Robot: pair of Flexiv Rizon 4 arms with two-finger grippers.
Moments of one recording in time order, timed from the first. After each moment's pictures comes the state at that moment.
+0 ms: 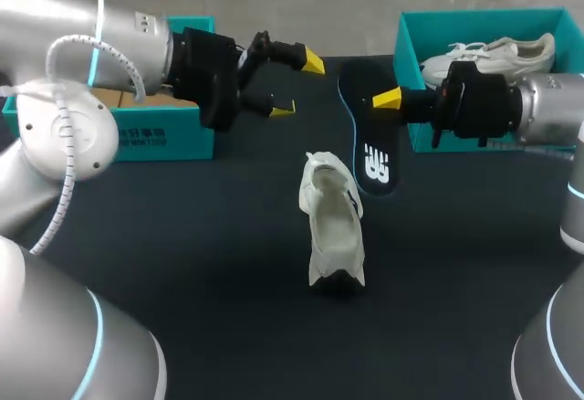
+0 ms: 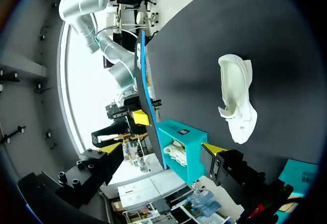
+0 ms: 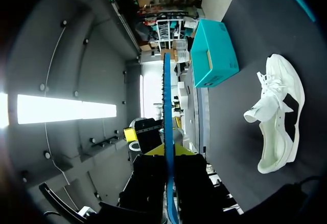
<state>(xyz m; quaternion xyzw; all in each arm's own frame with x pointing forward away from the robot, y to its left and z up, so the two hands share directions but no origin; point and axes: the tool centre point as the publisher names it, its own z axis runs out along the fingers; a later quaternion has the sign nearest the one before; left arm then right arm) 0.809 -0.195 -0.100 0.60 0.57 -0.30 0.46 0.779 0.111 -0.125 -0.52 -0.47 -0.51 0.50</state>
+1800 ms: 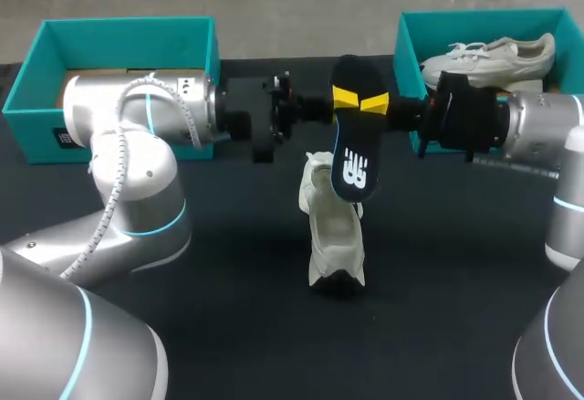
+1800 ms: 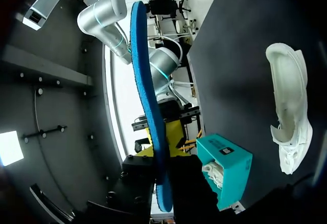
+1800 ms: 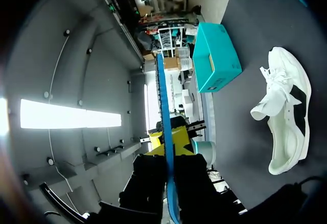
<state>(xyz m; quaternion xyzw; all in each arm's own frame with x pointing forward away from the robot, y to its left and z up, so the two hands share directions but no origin) 0.798 -0.265 -0.123 0.54 0.45 -0.46 0.55 0.774 0.131 -0.125 -0.54 -0.43 -0.53 0.50</state>
